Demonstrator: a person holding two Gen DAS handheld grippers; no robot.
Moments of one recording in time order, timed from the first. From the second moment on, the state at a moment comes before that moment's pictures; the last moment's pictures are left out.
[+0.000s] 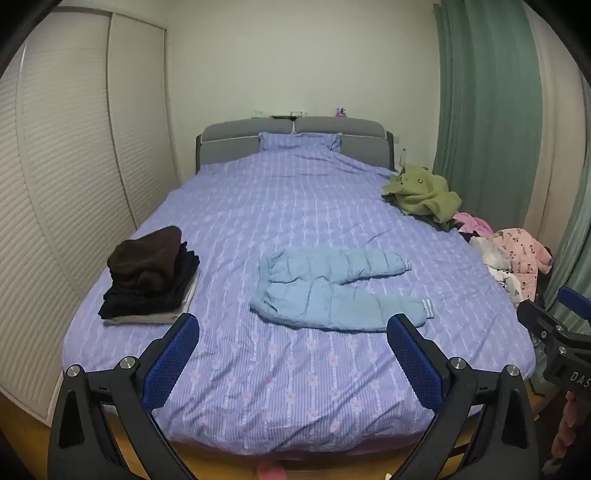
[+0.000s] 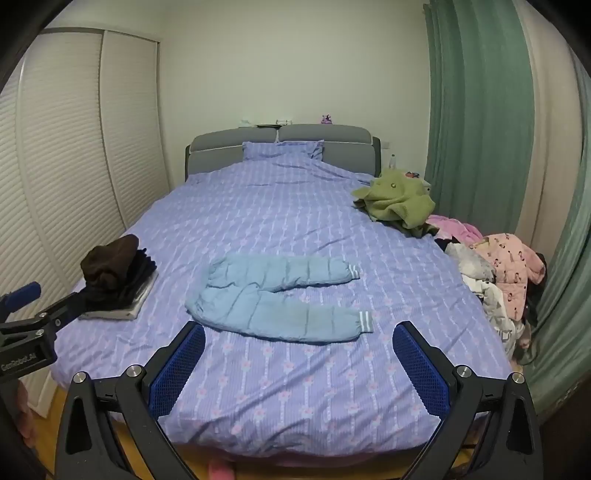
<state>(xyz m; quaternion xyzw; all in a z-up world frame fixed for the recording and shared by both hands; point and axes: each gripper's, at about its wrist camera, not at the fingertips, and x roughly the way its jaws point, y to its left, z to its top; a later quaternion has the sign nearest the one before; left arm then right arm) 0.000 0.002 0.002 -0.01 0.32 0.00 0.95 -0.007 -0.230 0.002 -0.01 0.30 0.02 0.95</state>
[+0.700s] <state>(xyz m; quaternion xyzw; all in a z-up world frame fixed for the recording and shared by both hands) -0.015 -0.006 0.018 0.01 0.27 0.01 0.96 -0.010 -0.237 0.016 0.00 0.29 0.02 0.96</state>
